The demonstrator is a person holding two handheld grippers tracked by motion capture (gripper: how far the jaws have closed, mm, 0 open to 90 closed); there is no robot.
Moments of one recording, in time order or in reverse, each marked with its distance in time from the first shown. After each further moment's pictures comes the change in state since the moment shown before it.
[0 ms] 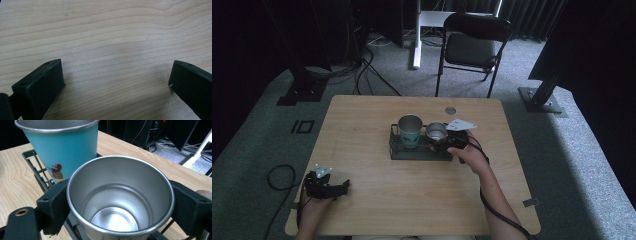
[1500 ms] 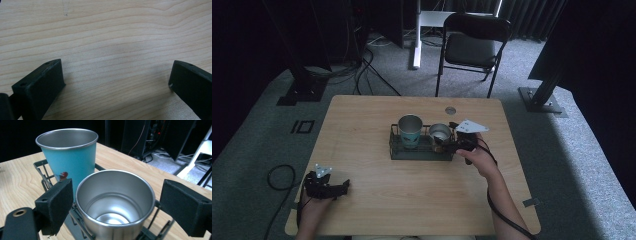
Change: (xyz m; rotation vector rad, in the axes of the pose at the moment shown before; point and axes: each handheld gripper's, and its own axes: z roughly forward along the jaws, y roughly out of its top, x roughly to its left) left arm 0.000 0.000 0.000 0.000 0.000 0.000; right arm -0.004 0.001 -0.031 -0.090 -0.016 -0.005
